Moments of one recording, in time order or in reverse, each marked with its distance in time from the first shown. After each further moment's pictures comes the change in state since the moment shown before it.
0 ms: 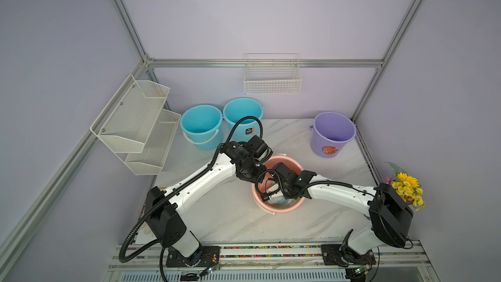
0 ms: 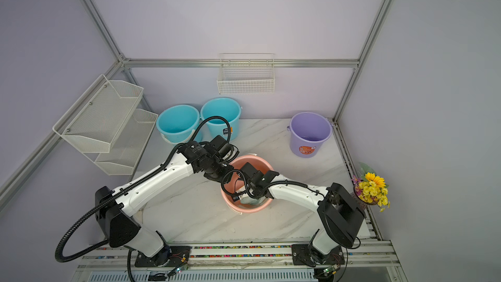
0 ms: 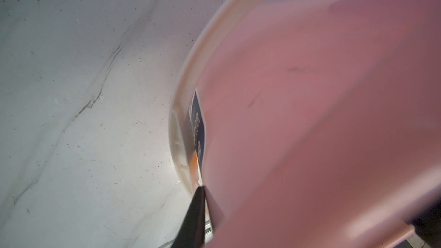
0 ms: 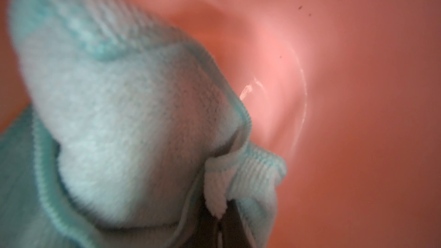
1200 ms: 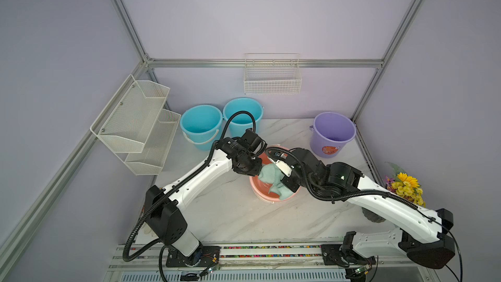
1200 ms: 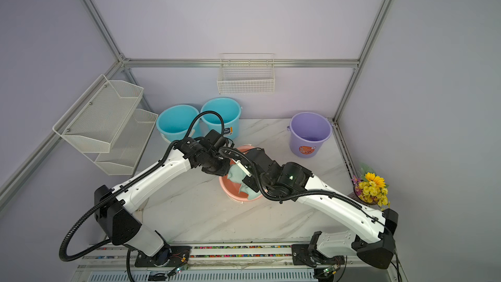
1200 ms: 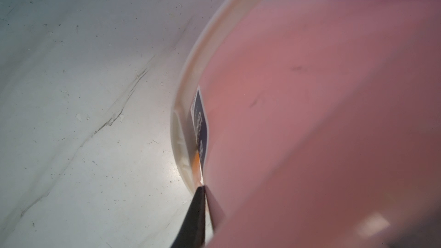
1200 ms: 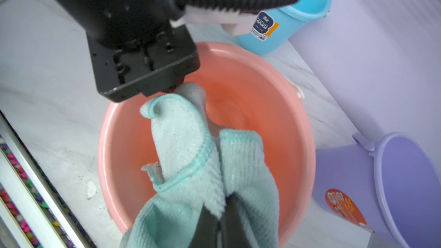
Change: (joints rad) left arm 0.085 0.008 0.000 0.068 -0.006 0.005; right arm 0.151 -0.285 0.454 -0.453 0.040 1.265
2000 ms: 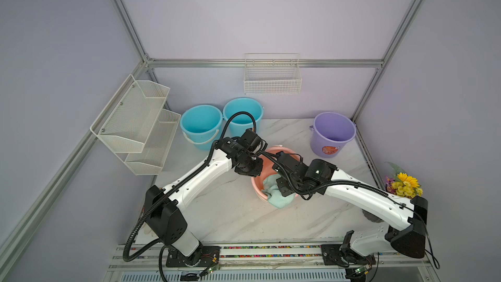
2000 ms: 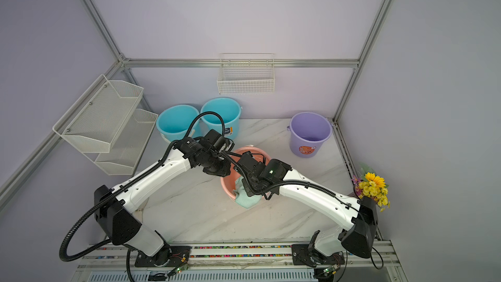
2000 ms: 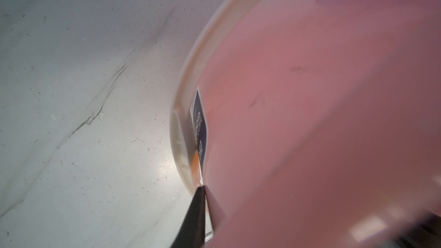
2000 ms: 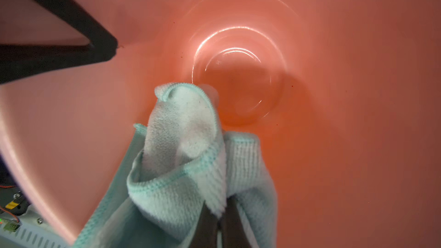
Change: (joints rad) left arm 0.006 0.000 0.000 0.003 0.080 -0.002; right arm -0.040 0.147 -0.091 -0.125 -0.095 0.534
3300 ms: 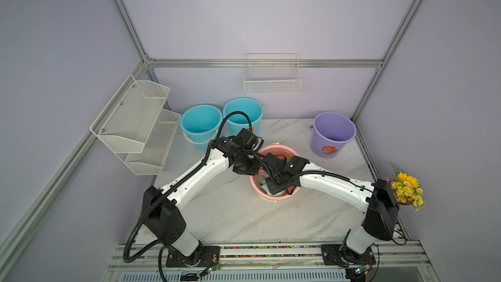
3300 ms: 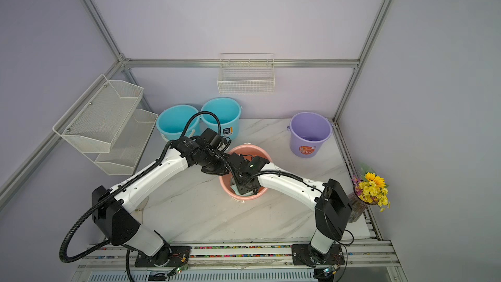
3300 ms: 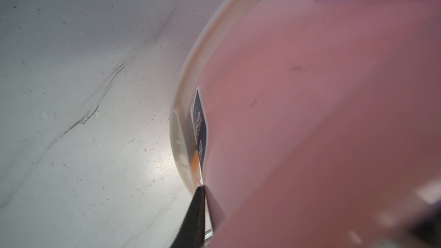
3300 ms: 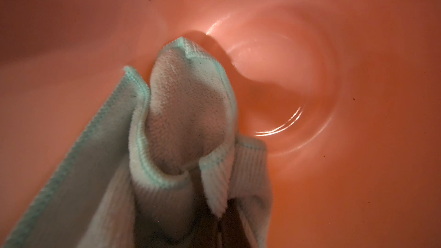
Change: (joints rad) left arm 0.035 -0.012 -0.026 0.027 0.055 -0.004; right arm -0.061 0.235 0.005 0.115 -0.056 -0.032
